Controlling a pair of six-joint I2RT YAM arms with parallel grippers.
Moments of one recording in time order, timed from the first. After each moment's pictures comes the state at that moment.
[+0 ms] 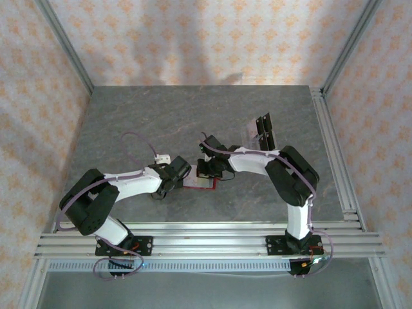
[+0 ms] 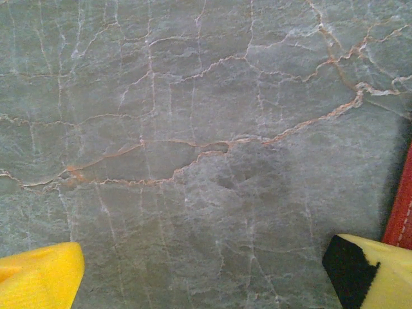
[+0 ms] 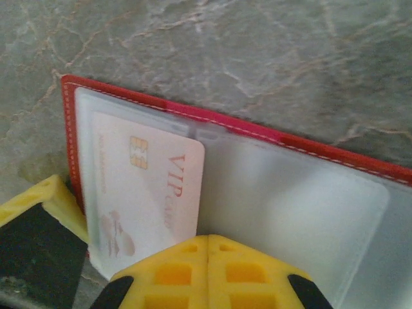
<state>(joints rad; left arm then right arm) -0.65 1.53 0.70 -0.52 -0.51 -0.83 0.78 1.91 1.17 -0.33 -0.30 0.77</state>
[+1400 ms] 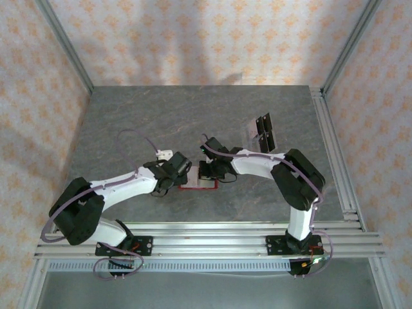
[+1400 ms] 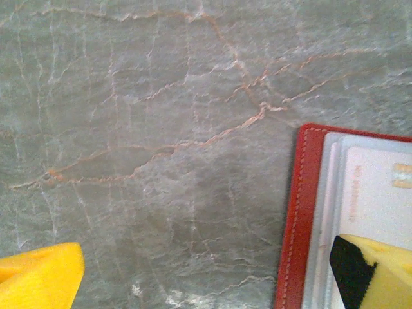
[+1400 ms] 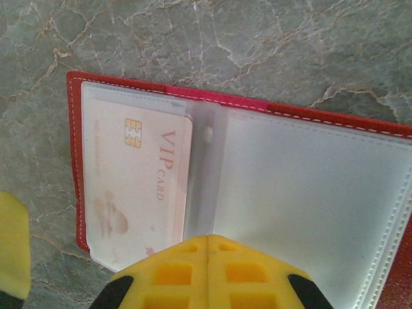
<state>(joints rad) -0.68 1.42 0.77 -0.59 -0.45 -0.82 0.80 1.85 1.12 -0.35 -0.25 0.75</state>
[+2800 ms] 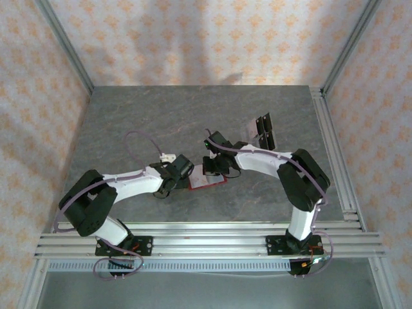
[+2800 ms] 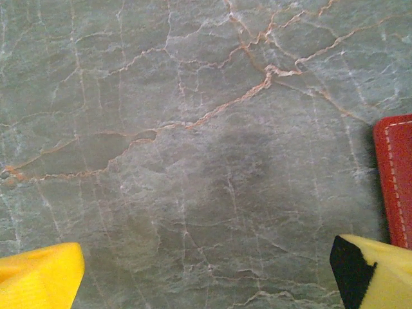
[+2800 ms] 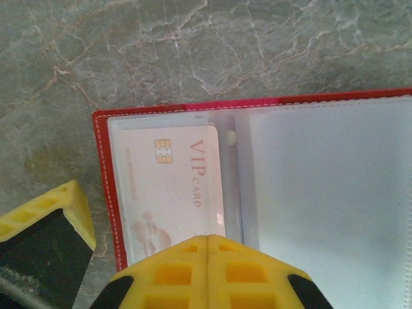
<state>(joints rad) -0.68 1.52 0.74 -0.52 -0.43 -0.79 0.75 1.82 1.16 -0.45 -0.23 0.66</state>
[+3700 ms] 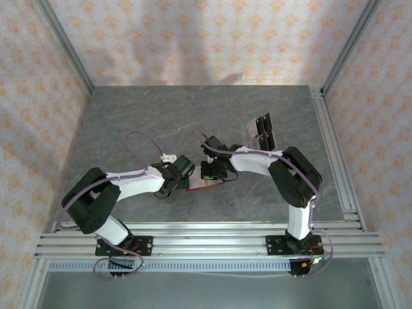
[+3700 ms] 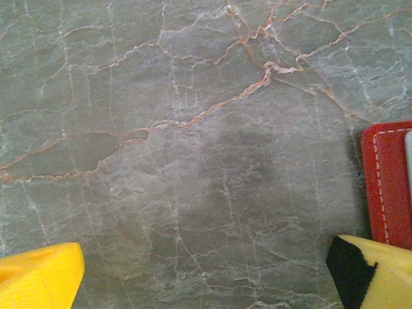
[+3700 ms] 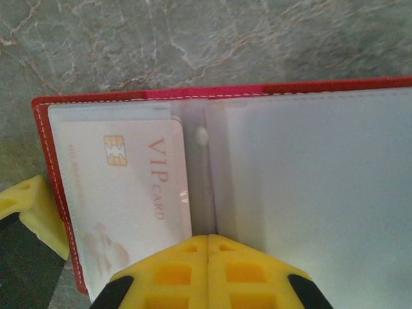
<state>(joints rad) -0.68 1.55 0.74 -0.50 -0.43 -0.80 0.78 1.89 1.16 -0.43 -0.24 0.66</state>
